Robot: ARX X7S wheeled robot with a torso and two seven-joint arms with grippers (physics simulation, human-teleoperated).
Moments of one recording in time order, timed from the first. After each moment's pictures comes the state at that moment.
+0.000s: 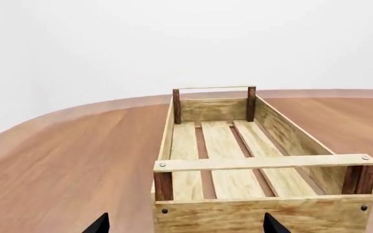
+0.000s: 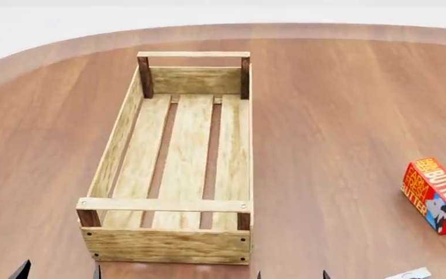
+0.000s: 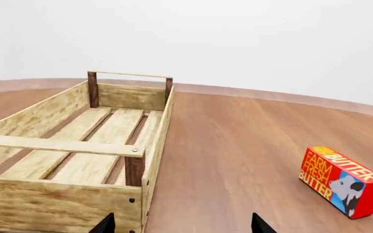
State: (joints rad) left arm -0.01 -0.12 0.14 -0.02 -0.09 0.05 -0.13; right arm 0.01 0.11 -0.17 0.01 0.03 0.01 0.15
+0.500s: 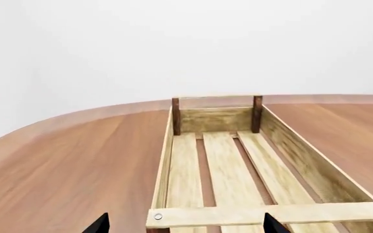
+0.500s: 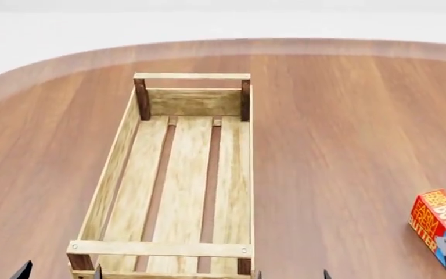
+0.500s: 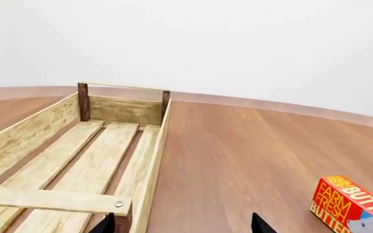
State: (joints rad) left arm -0.01 -0.14 0.17 -0.02 -0.11 0.04 -0.15; right arm 0.02 0.13 -0.19 0.01 0.04 0.00 0.18
